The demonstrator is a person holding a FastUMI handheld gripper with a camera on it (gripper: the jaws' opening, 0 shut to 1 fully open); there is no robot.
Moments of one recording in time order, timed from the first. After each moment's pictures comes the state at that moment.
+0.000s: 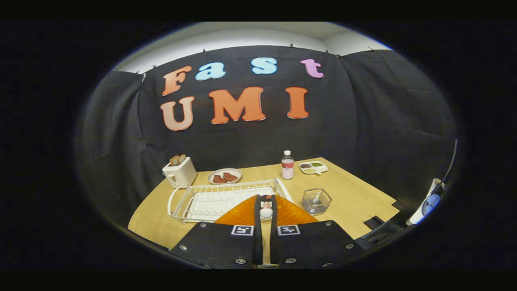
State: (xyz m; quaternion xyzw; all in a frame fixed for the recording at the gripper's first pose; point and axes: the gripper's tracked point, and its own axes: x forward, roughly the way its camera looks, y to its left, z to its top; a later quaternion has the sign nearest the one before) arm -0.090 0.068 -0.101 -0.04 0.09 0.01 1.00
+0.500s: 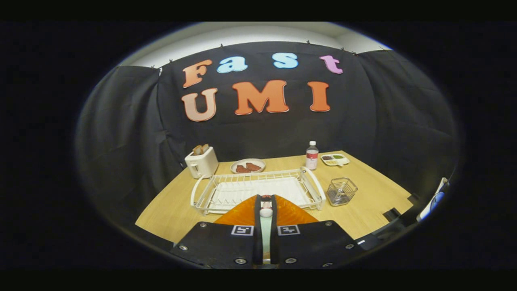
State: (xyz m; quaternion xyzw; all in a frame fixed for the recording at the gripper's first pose) arm -0.111 0.131 -0.140 -0.05 0.12 0.07 0.99
